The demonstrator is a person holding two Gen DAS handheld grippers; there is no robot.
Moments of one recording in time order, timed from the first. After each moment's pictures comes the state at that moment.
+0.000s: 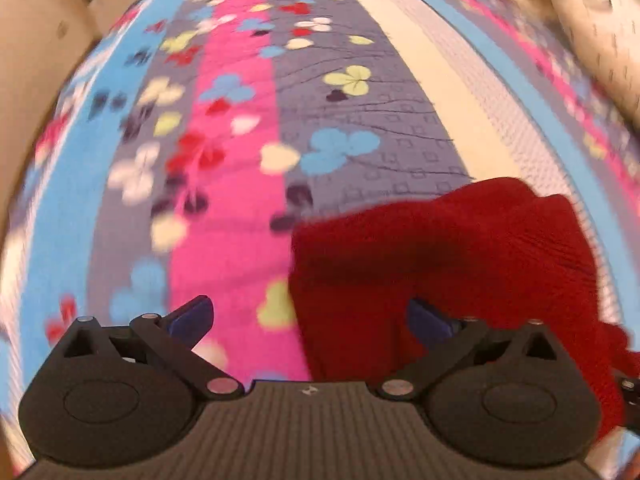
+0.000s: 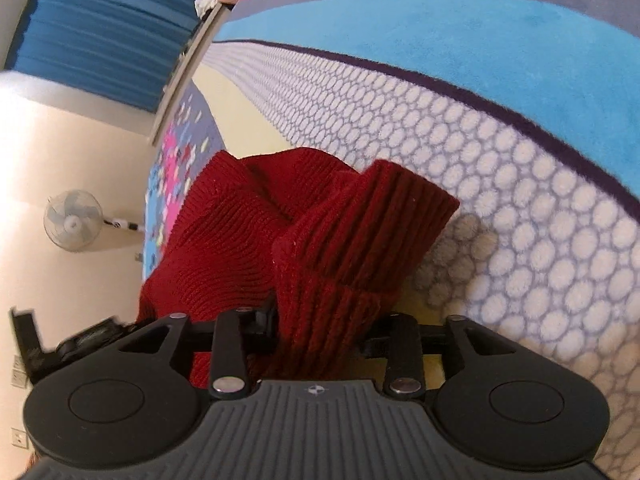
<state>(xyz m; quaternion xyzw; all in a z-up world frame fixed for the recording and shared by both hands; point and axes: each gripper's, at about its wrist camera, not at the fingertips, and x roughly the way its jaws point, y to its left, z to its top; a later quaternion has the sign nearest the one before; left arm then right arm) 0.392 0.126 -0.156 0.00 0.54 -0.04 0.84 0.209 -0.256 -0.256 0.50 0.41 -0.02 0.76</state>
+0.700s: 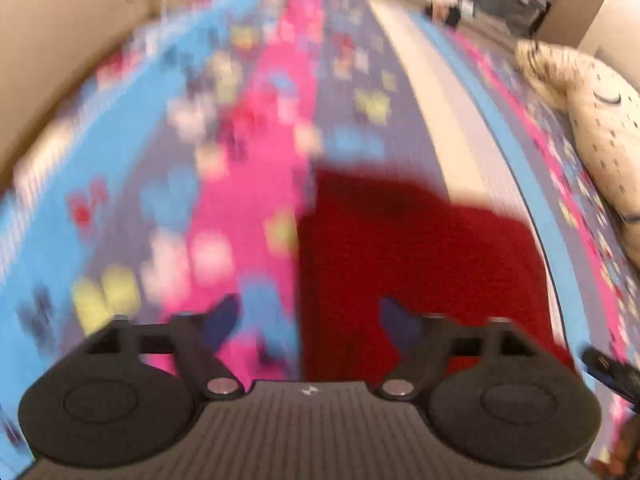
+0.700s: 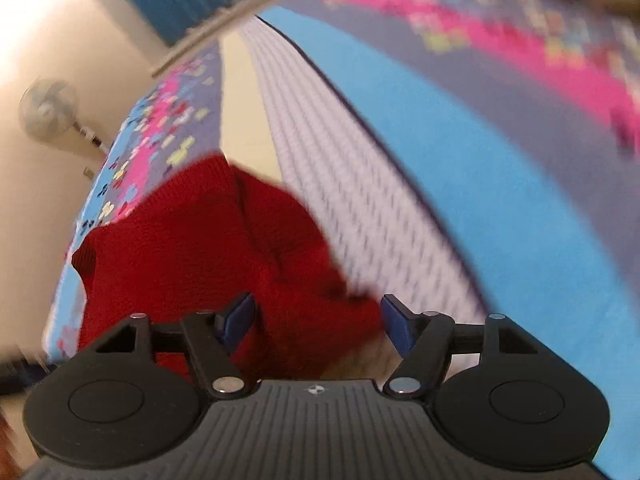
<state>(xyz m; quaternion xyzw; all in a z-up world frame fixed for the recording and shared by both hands) 0.306 0.144 -0.124 -0.09 0.47 0.02 0.88 0.210 -0.273 -0.198 0.24 0.43 -0.01 0.87</state>
